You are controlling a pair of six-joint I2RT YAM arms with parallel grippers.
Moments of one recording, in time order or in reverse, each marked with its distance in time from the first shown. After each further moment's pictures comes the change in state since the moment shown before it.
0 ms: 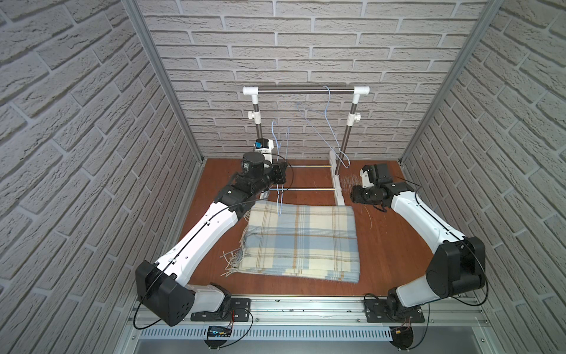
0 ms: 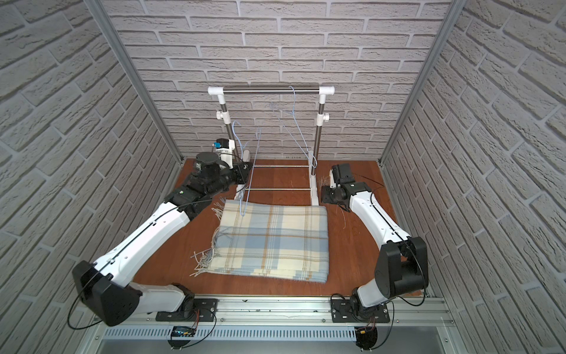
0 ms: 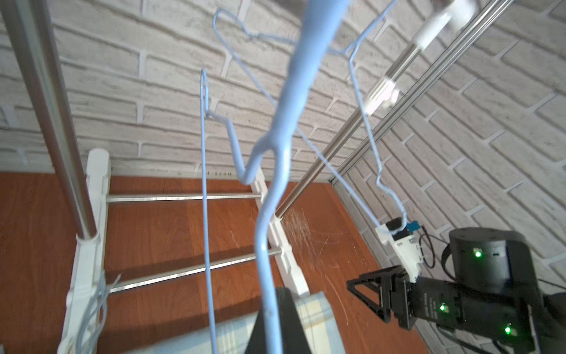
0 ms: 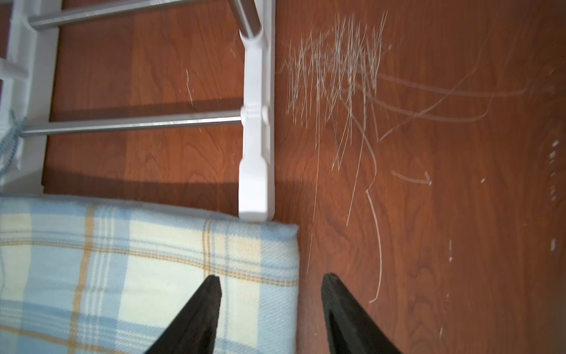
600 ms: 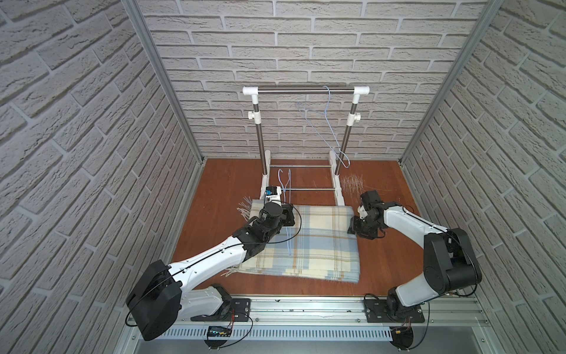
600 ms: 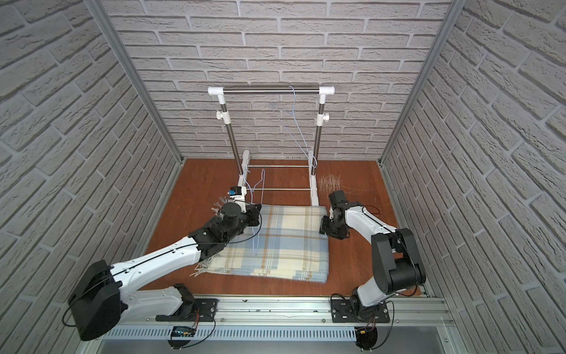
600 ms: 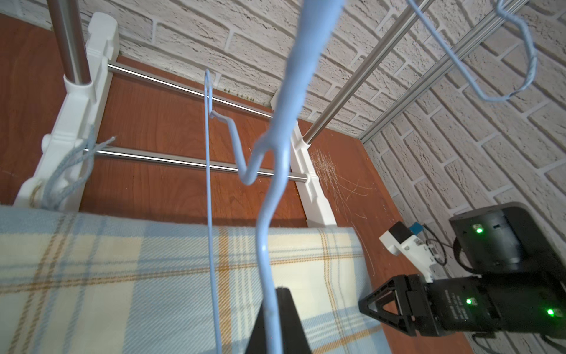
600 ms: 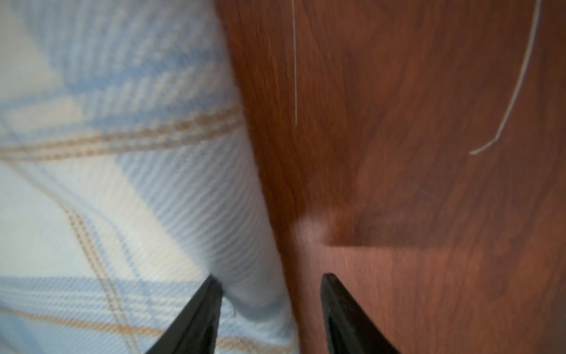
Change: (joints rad) left arm -0.245 -0.108 -0.575 0.382 -0.299 -0.181; right arm 0.002 0.028 -0.320 0.001 -0.135 0.181
